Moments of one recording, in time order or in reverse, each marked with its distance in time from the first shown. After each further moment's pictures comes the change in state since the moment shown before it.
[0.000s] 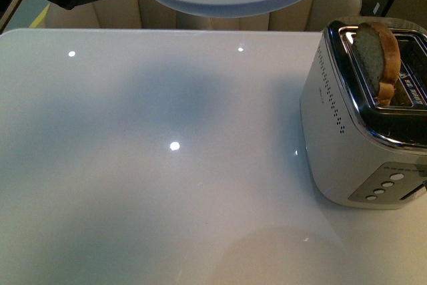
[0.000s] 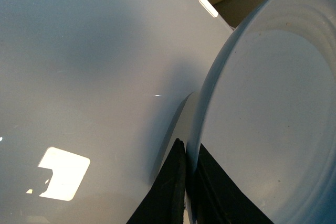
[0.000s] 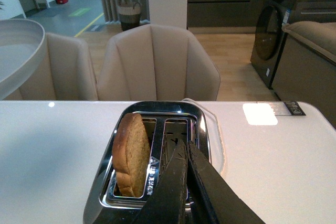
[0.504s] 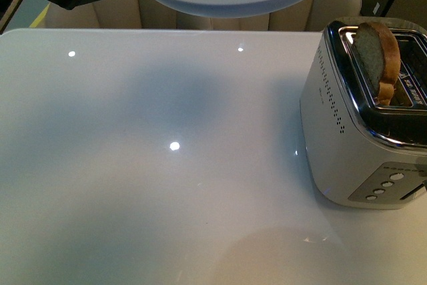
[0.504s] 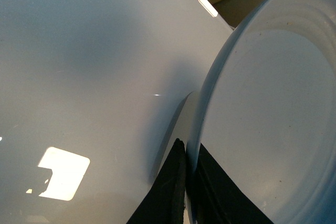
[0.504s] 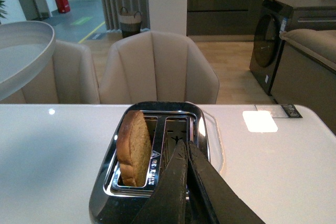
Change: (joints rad) left arm 0.000 0.000 0.000 0.000 0.000 0.000; right arm 0.000 -0.260 -0.052 -0.180 0.000 0.000
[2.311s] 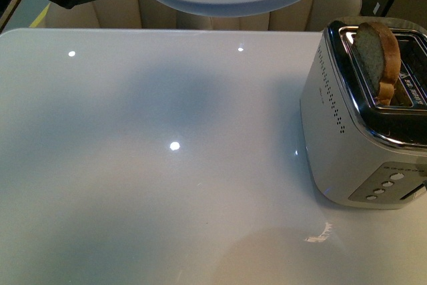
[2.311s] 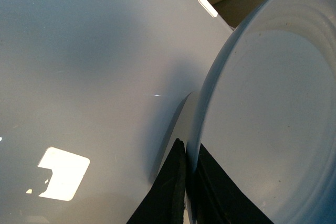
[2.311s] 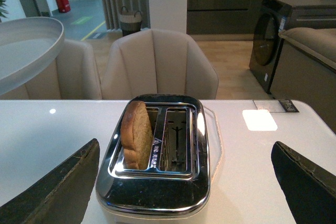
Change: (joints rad) left arm -0.001 -0.002 0.000 0.000 0.000 0.000; right arm 0.000 -0.360 0.000 -0.364 0.000 0.000
